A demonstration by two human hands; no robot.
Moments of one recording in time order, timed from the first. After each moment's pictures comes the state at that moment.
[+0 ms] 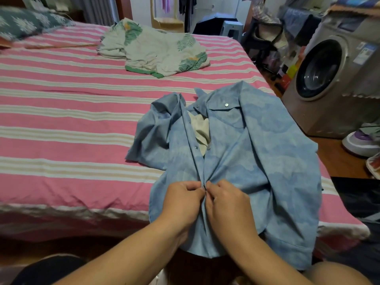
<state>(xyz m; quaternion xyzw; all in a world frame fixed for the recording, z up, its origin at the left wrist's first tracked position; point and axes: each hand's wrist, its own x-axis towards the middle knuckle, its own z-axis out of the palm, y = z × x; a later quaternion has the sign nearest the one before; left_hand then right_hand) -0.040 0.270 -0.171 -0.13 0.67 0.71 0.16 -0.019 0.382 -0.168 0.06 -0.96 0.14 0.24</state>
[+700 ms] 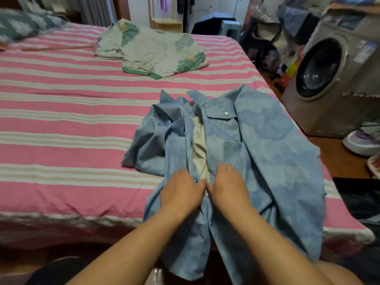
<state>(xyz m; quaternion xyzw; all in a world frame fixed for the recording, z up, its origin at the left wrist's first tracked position) -0.094 0.275 -0.191 -0.04 0.95 0.29 0.08 -0.084 0.404 -0.187 -0.06 -0.99 0.12 0.03</state>
